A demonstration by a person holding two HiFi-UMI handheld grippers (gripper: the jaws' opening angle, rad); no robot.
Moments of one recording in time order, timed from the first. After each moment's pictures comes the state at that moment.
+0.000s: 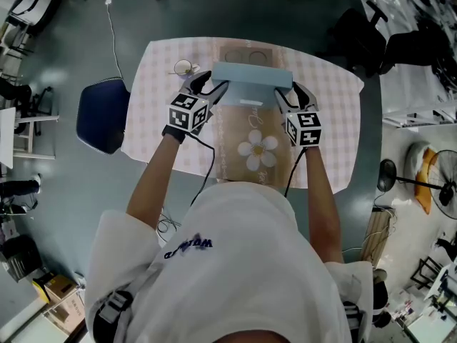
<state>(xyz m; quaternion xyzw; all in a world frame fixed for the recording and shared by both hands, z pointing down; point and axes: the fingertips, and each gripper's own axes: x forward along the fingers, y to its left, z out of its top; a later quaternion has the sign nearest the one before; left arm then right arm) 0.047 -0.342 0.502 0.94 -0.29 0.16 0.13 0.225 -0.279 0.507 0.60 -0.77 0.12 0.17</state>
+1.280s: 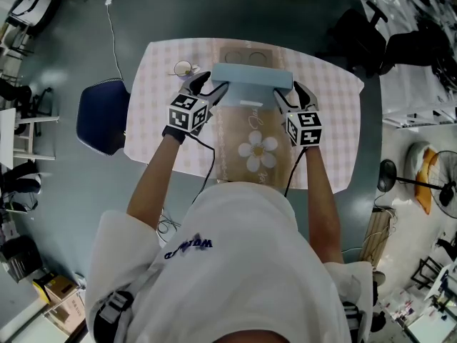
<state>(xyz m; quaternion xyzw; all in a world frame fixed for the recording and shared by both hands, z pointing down) 0.046 -0.344 0.505 0.94 -0.29 0.16 0.13 0.226 -0.282 0.506 0.60 -0.77 0.12 0.17</state>
